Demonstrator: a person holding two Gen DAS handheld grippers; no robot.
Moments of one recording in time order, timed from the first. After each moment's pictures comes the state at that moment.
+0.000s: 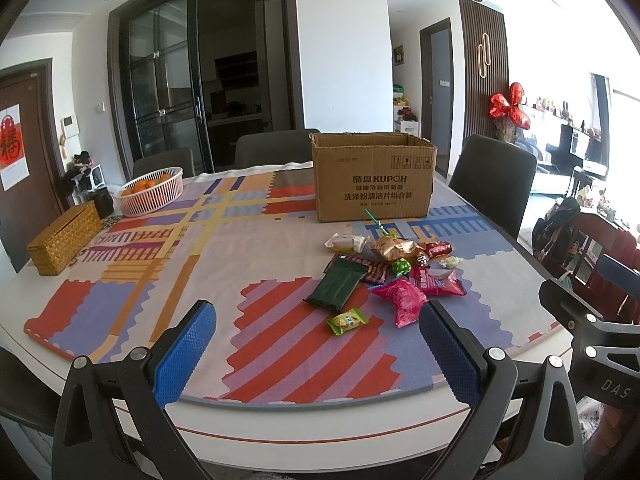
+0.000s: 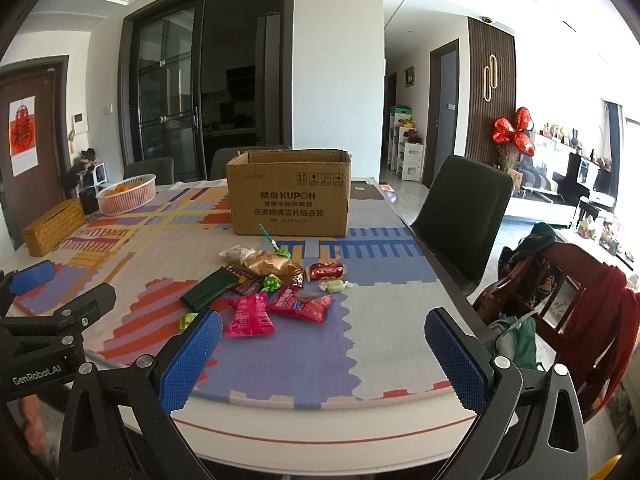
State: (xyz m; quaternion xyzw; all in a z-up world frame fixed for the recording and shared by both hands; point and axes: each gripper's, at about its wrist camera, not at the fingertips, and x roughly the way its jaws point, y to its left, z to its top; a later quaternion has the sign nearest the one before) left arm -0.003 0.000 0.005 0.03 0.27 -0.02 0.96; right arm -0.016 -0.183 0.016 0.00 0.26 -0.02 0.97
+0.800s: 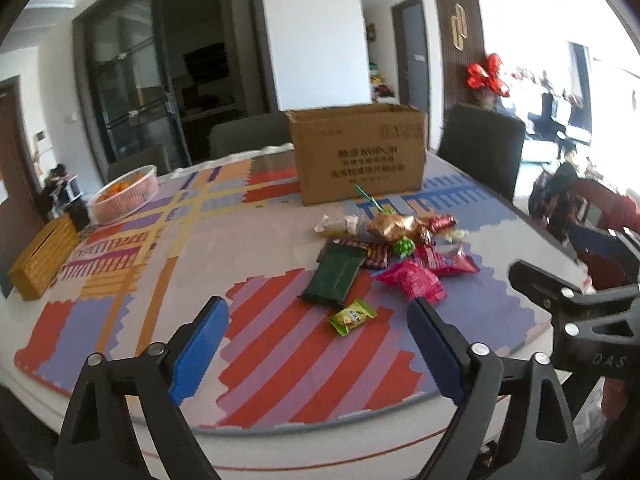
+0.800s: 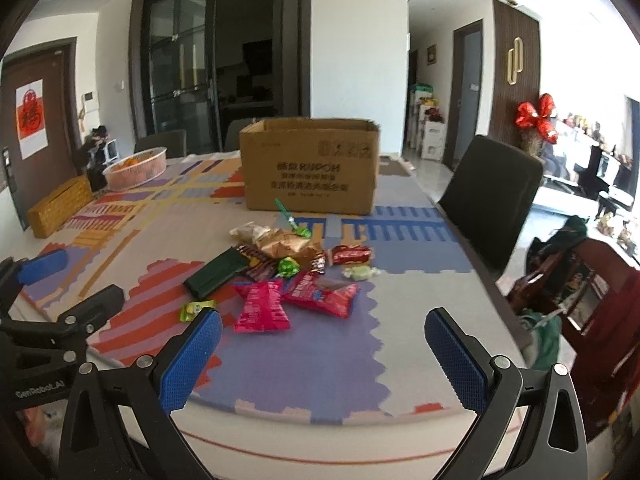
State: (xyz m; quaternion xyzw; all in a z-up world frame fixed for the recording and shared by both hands) left arm 0.040 0.002 -0.025 0.08 0.30 -0.07 0.95; right arm 0.035 -0.170 -0.009 -0.01 0.31 0.03 0.95
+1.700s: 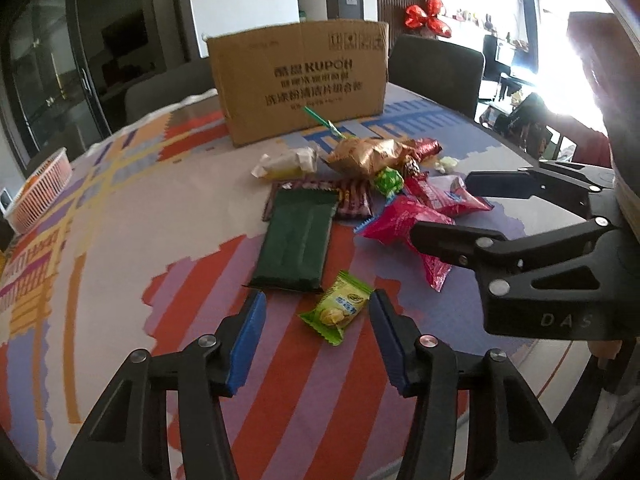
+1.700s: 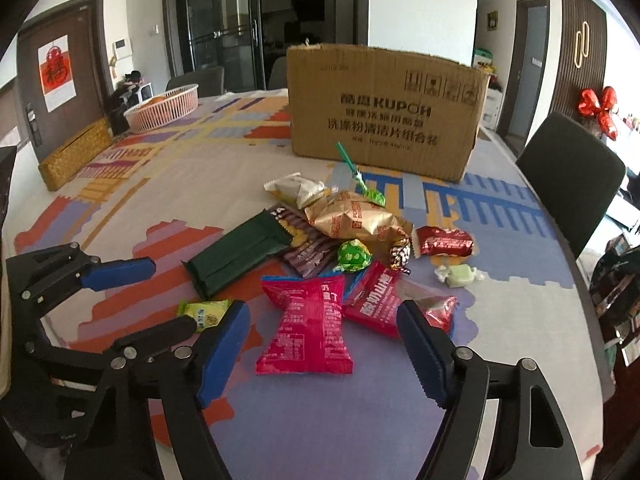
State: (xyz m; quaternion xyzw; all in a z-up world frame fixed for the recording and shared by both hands) left arm 0.119 0.000 -0.096 0.12 0.40 -0.19 0.89; right arm 0.136 -0.125 -0.070 -0.04 0.40 0.11 0.91
